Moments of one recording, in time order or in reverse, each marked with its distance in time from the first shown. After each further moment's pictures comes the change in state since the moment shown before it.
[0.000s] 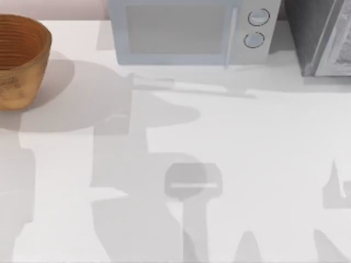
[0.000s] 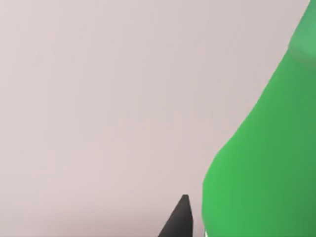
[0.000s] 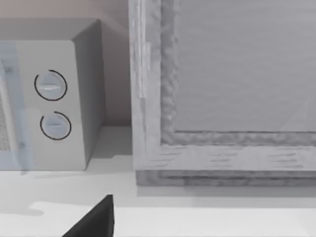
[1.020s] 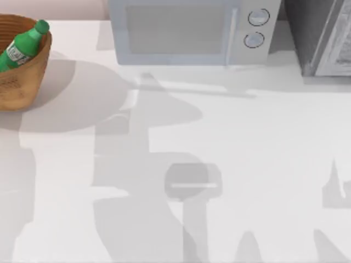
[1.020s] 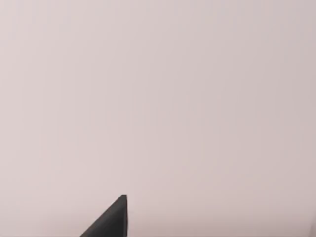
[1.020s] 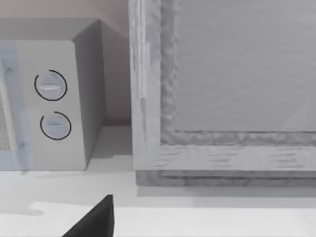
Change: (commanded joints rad) left arm 0.000 0.000 0.000 0.000 0.000 0.000; right arm 0.000 0.000 0.000 0.000 0.000 0.000
